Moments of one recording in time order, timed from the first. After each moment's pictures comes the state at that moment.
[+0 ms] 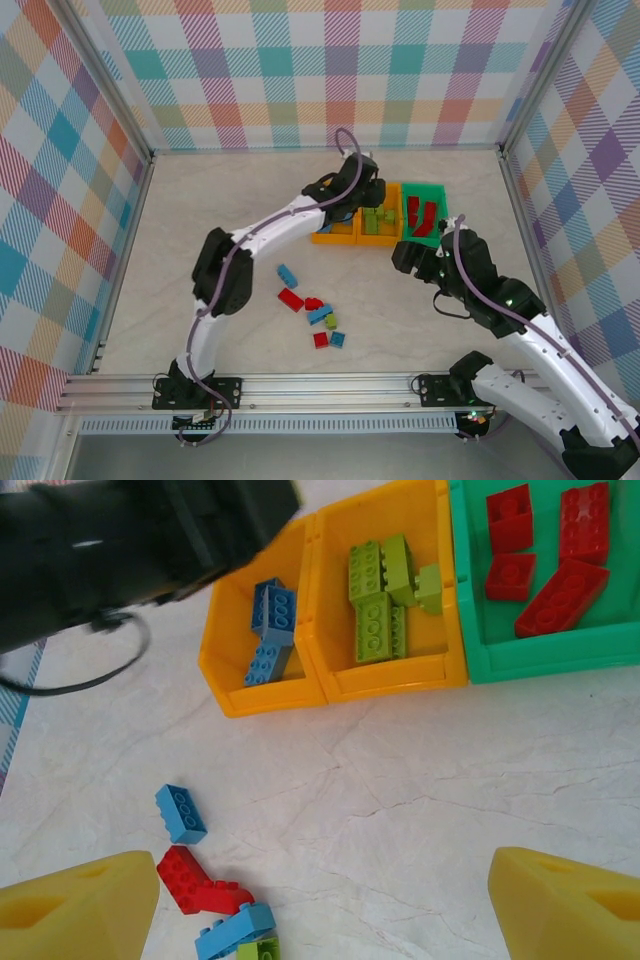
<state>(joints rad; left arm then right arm) -0.78 2.09 1.86 -0.37 -0.20 -0.54 0.60 0.76 0.89 -0.76 0.13 0.70</state>
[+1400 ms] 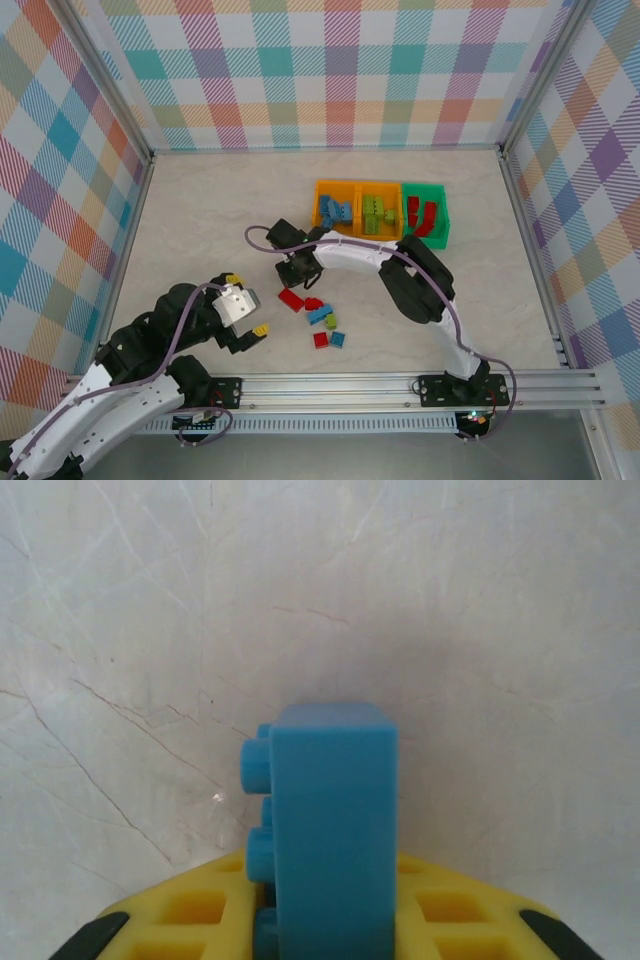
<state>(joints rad) -0.78 0.40 0.66 -0.82 0.05 0.36 0.96 2.17 1.62 -0.66 -0.01 0.39</state>
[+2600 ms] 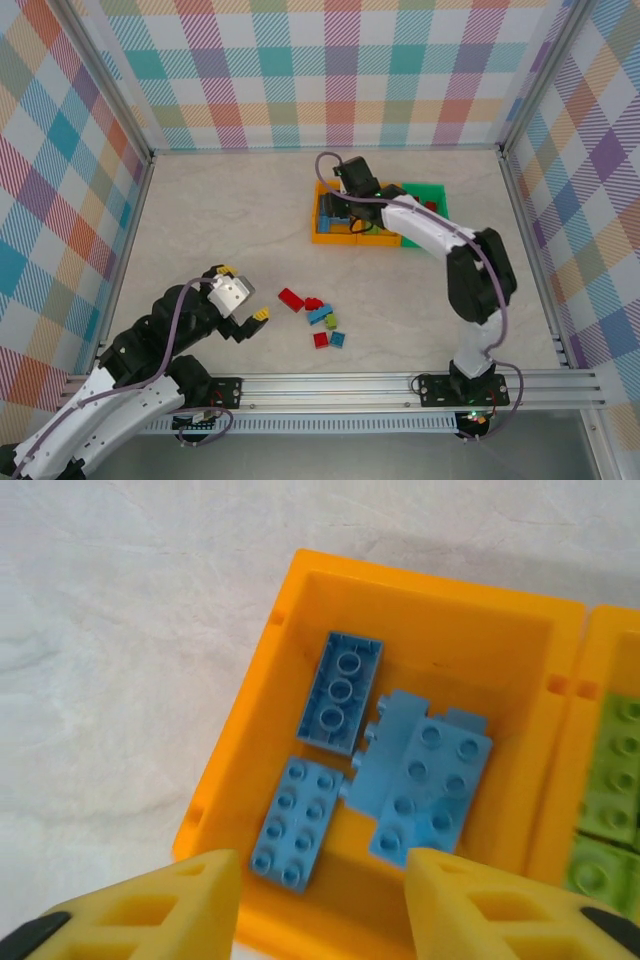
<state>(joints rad) -0.74 0.38 0.61 -0.69 -0.06 0.23 0.60 1.83 1.47 -0.43 0.05 0.33</state>
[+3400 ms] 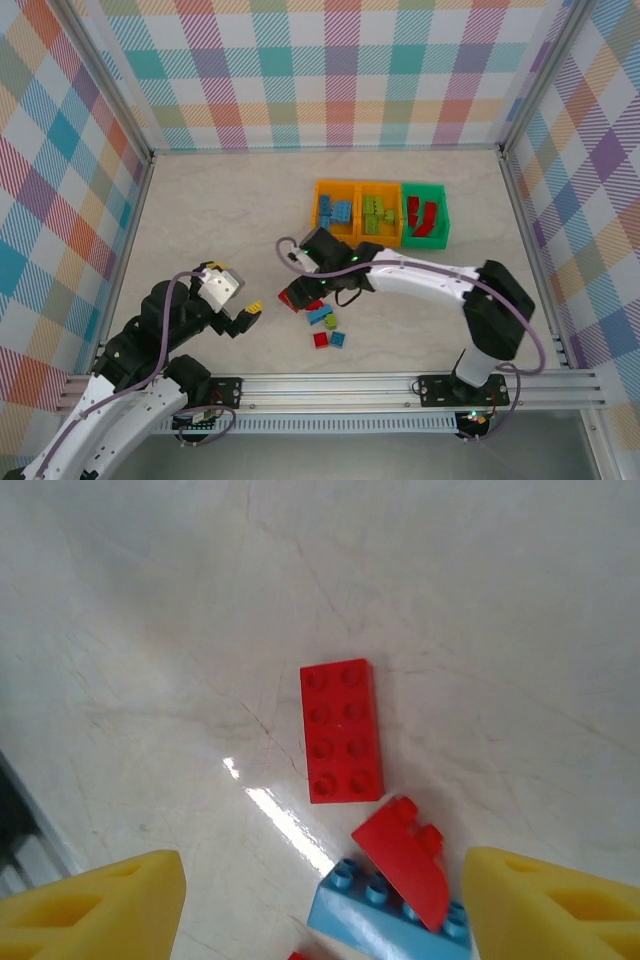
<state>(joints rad) -0.58 0.36 0.64 -0.73 0.06 0.26 1.00 1.69 1.21 -0.53 -0.16 0.29</state>
